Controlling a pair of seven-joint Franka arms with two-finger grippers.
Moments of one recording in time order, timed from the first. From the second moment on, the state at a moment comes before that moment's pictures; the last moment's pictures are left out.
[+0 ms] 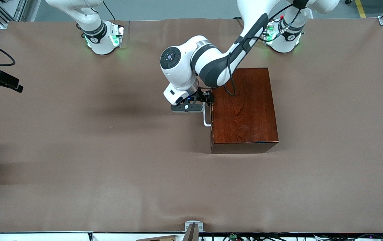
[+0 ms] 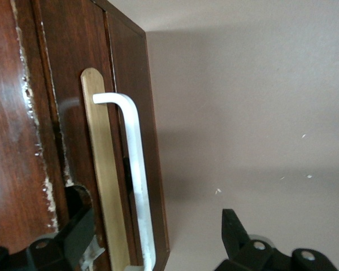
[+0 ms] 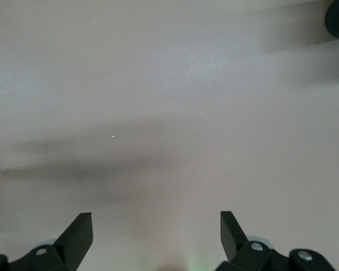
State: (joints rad) left arm -0.78 0.68 -0.14 -1.28 0.23 1.77 -0.88; right arm 0.02 0.01 -0.11 -1.56 0.01 1.49 -0.01
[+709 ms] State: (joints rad) left arm -0.79 0.71 -0.14 -1.28 0.23 1.81 -0.91; right arm 0.02 0.04 -0.10 -1.56 0.01 1.52 -0.01
